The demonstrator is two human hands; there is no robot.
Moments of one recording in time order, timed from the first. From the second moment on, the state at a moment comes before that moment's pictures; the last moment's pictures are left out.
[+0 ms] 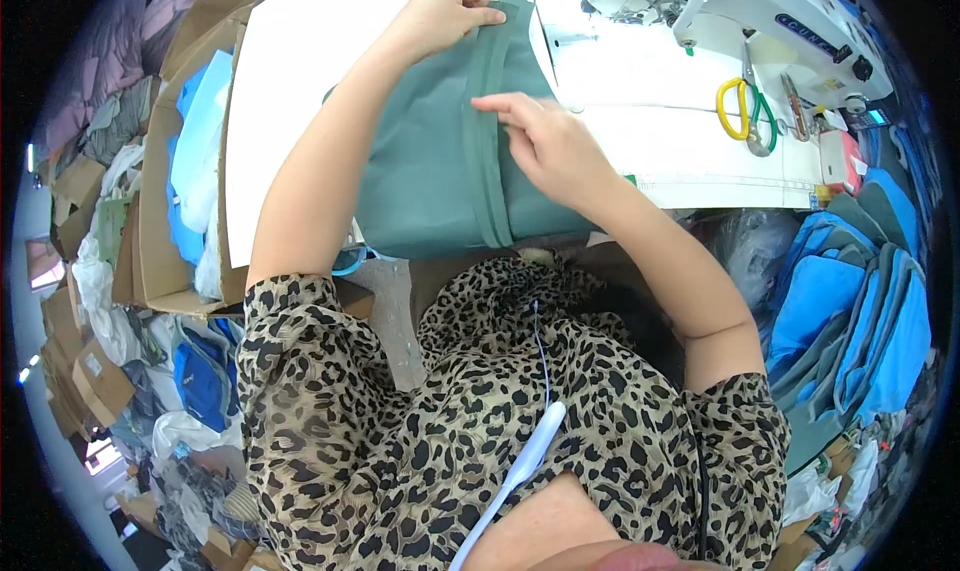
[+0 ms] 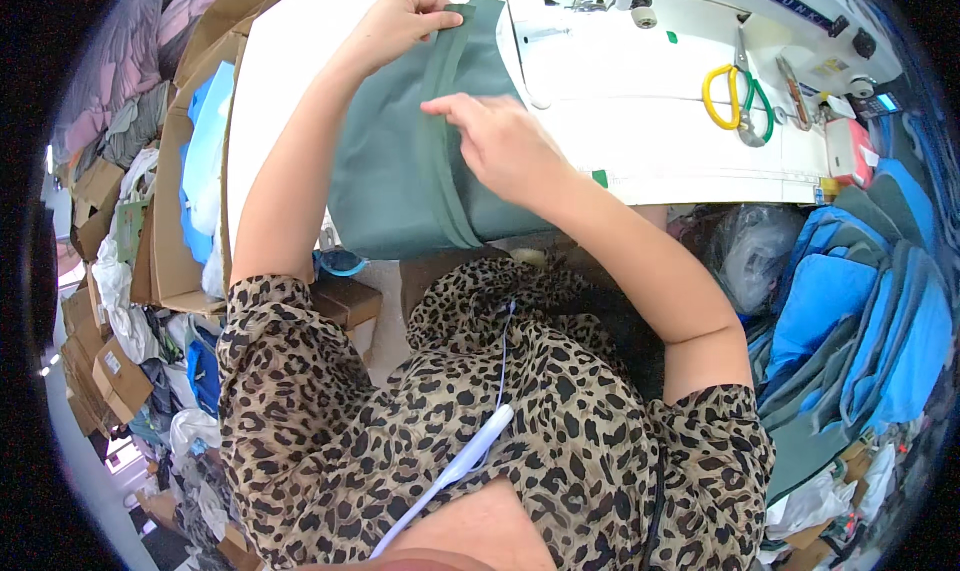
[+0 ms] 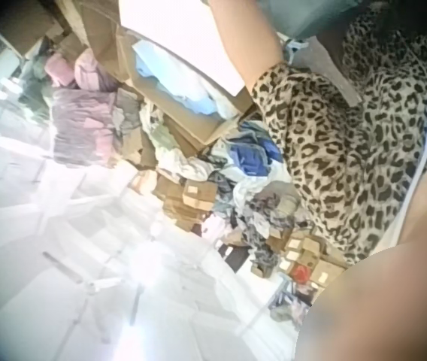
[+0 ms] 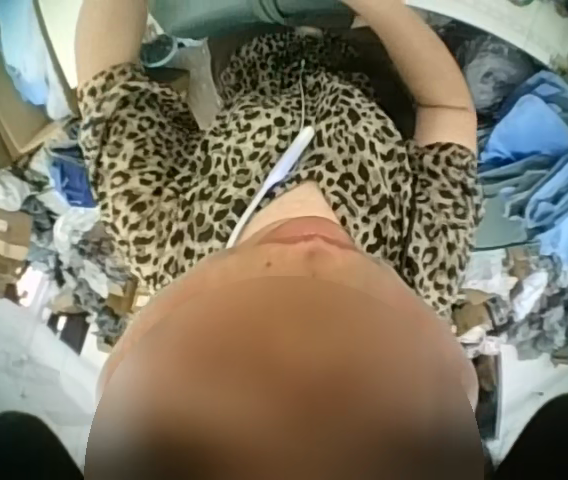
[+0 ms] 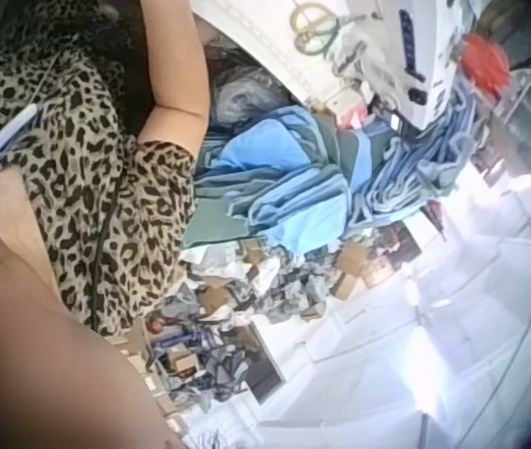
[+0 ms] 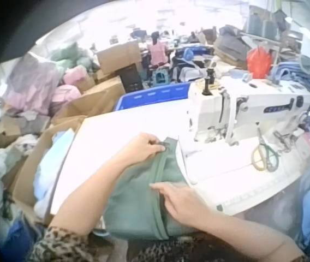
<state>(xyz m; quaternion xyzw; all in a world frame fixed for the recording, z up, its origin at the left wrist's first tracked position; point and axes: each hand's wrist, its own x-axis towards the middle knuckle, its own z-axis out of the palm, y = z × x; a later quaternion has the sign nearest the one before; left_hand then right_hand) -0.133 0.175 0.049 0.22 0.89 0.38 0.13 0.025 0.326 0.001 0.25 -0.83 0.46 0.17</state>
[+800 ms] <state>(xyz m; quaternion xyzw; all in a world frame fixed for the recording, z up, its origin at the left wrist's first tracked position) -0.145 0.183 -0.024 0.47 0.83 0.19 -0.22 -0.045 0.383 -0.027 0.40 -0.87 0.18 0.24</state>
